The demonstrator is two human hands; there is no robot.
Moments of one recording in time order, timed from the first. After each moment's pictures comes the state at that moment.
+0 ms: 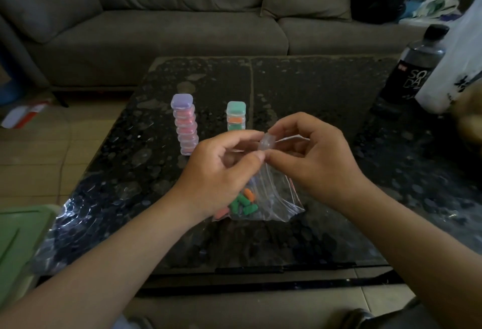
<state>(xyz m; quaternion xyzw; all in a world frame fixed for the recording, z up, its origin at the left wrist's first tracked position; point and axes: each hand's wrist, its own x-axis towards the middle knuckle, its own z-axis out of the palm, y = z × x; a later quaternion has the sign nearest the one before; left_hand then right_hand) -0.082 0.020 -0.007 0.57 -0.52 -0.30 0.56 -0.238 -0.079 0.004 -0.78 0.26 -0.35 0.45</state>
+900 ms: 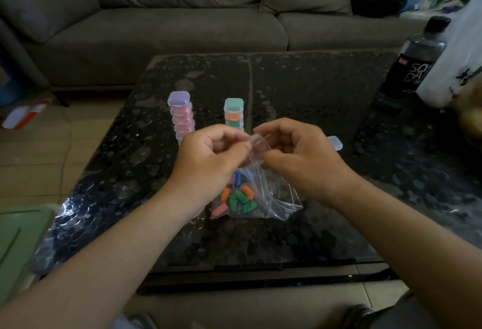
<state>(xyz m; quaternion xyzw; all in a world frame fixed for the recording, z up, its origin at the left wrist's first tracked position) -0.079 0.013 -0.007 0.63 -0.42 -0.28 0.58 -0.227 -0.079 0.005 -0.76 0.31 -0.25 0.51</state>
